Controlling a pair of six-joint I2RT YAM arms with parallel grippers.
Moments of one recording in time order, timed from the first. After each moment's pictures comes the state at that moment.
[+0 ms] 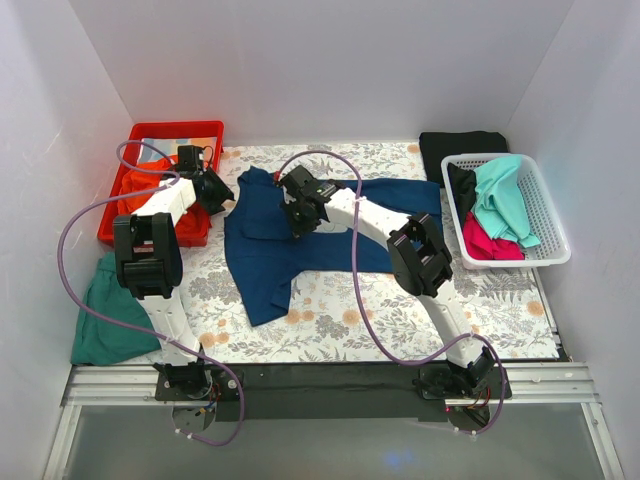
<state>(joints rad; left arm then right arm) 0.03 1.95 1.45 -0.44 0.10 -0.69 0.81 2.30 1.99 -0.67 -0.09 0.26</state>
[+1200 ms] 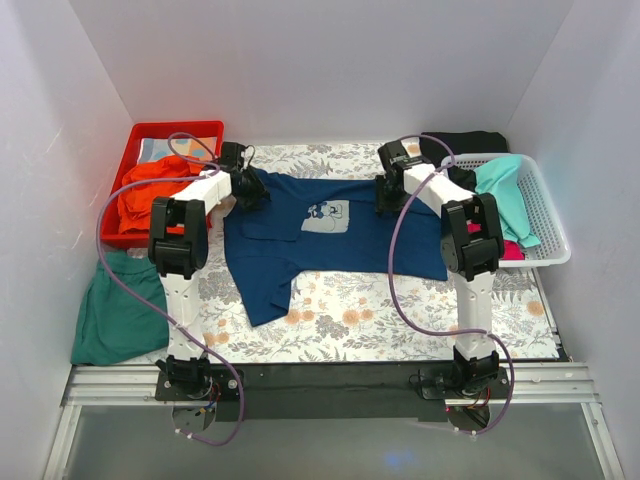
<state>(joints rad) -0.14 2.20 1.67 -0.46 0.14 -0.73 0.34 2.18 1.74 -0.73 0.09 0.31</state>
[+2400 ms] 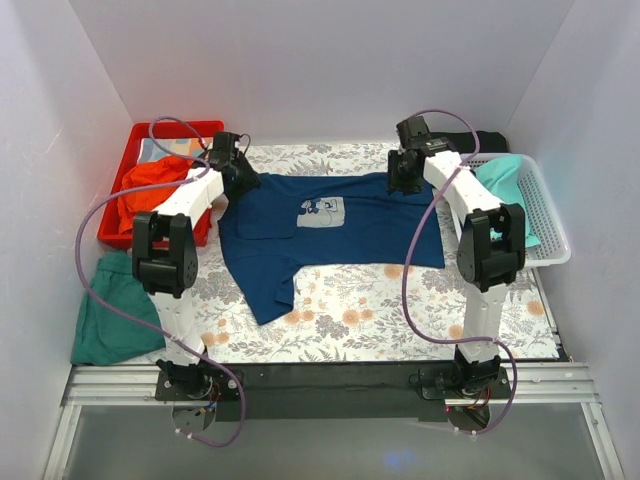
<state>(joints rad) -0.16 2.05 1.67 -0.50 -0.07 -0.67 0.30 2.08 1.85 -0.79 0.04 0.28</state>
